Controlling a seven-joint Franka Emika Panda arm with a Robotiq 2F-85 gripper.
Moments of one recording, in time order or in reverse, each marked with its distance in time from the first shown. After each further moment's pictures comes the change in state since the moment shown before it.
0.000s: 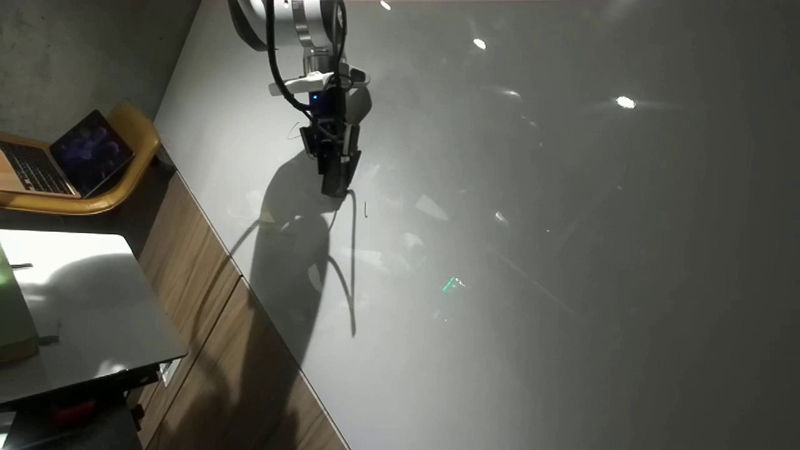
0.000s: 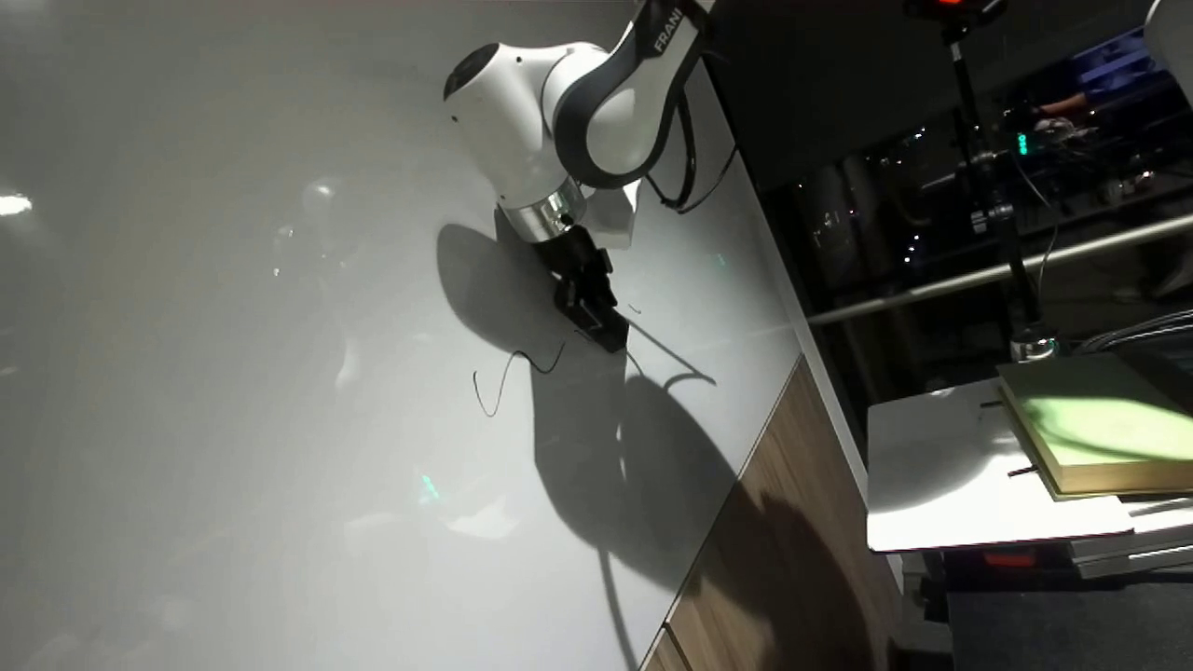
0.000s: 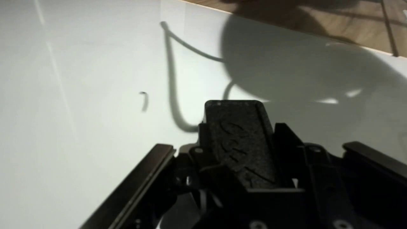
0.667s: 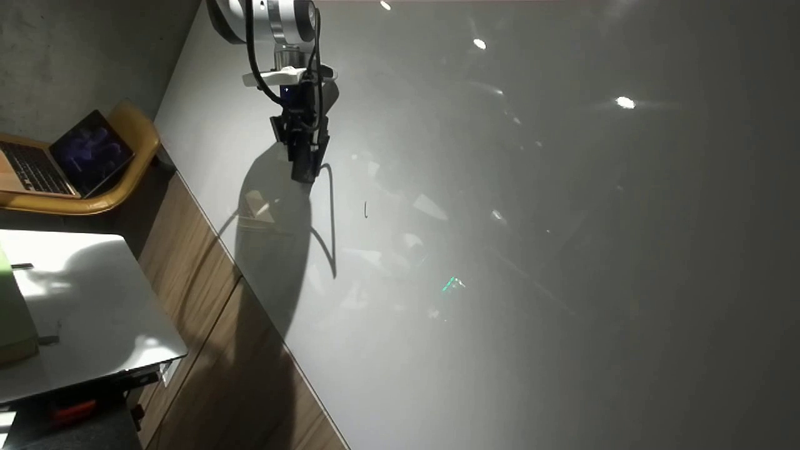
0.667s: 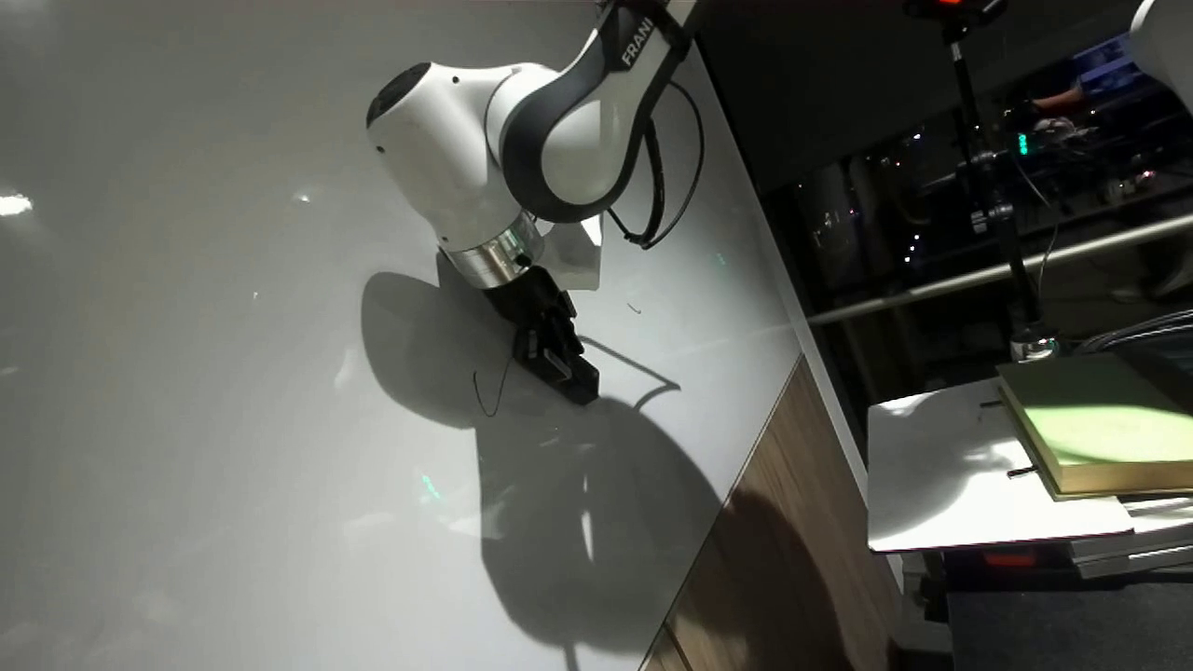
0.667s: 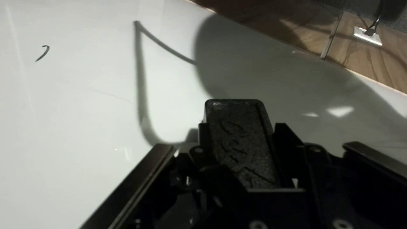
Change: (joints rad) arm 0.123 0.120 0.037 0.123 0.018 -0.074 -0.019
